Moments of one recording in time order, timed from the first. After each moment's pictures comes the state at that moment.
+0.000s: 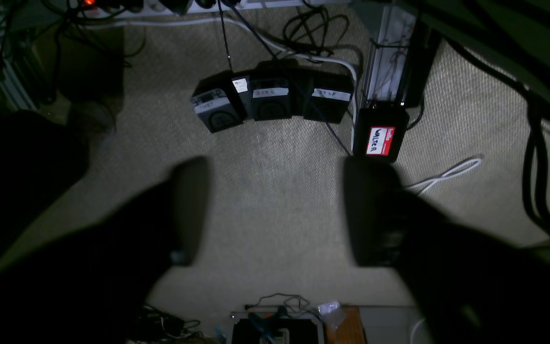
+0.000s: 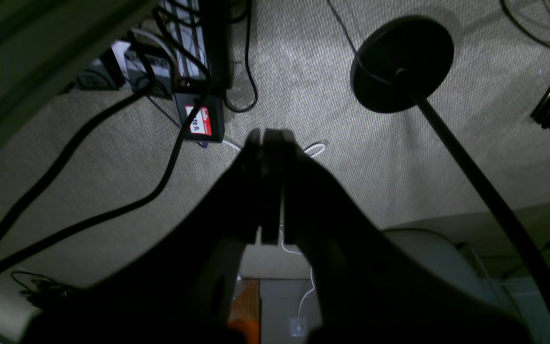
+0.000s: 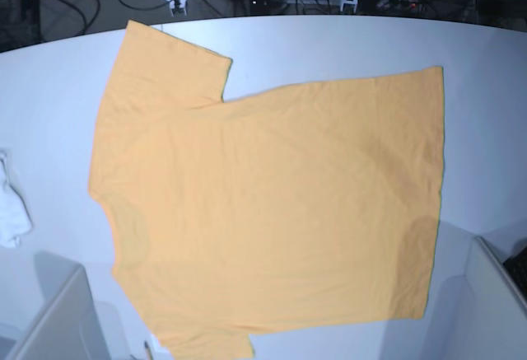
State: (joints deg) left arm 4.1 -3.5 1.4 5.7 0.6 0.5 6.4; right arm -3.3 1.3 -1.0 5.8 -2.2 0.5 -6.3
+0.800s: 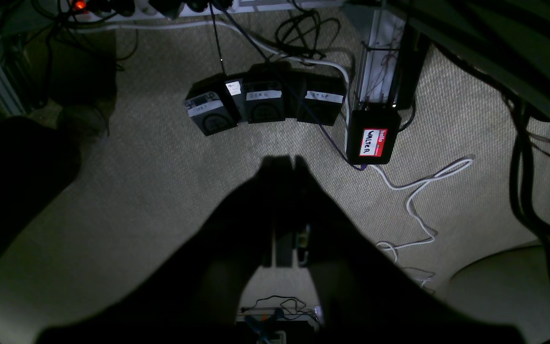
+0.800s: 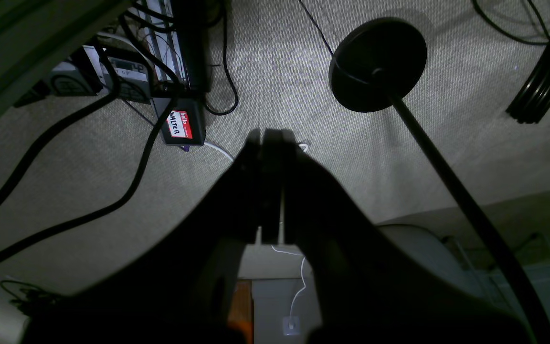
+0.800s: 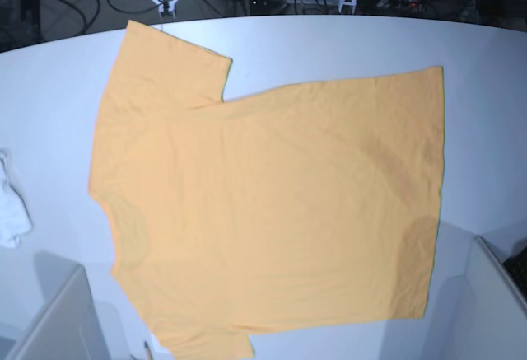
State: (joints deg) left arm 3.9 -3.4 1.1 5.8 0.6 0.5 6.4; right arm -2.4 3.7 -0.9 5.5 -2.1 0.6 -6.6
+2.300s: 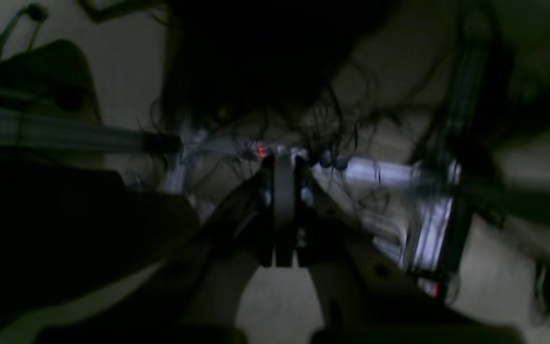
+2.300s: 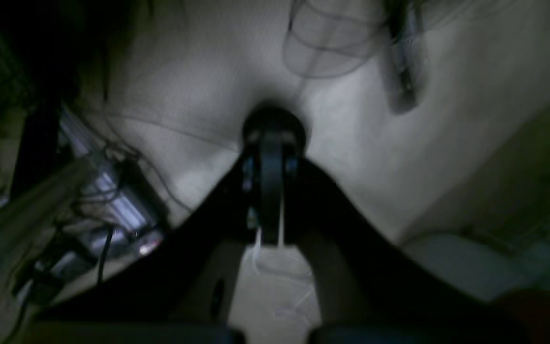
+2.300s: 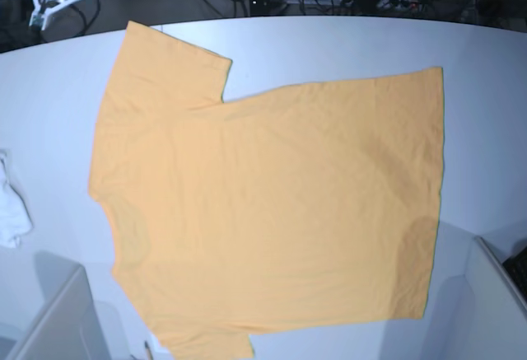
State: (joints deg) left arm 67.7 -11.5 -22.0 101.7 -21.0 0.6 2.4; right arm -30.9 1.2 46.0 85.0 -2.3 14.8 -33.5
